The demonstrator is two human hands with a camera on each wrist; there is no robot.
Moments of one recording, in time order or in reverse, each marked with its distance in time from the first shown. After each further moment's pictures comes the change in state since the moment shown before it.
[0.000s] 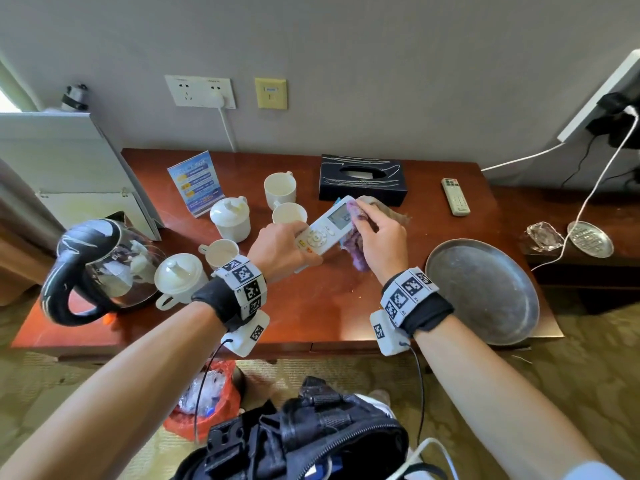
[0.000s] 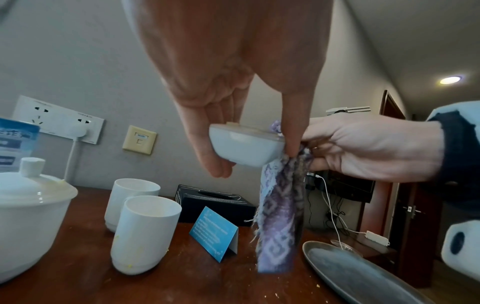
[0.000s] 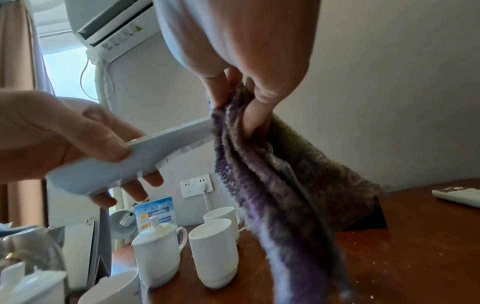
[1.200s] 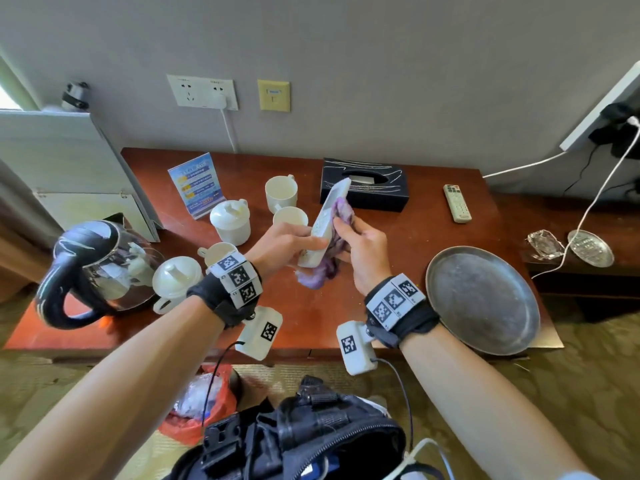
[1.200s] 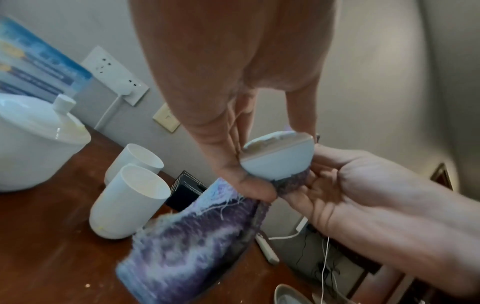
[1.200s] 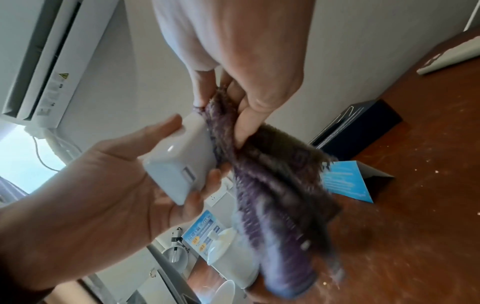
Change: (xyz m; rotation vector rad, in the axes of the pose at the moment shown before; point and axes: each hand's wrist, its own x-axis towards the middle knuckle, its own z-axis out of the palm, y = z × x) left_hand 0.016 -0.007 0.000 -0.814 -0.237 -0.130; right_hand -0.006 -0.025 0.029 0.655 -0.123 0.415
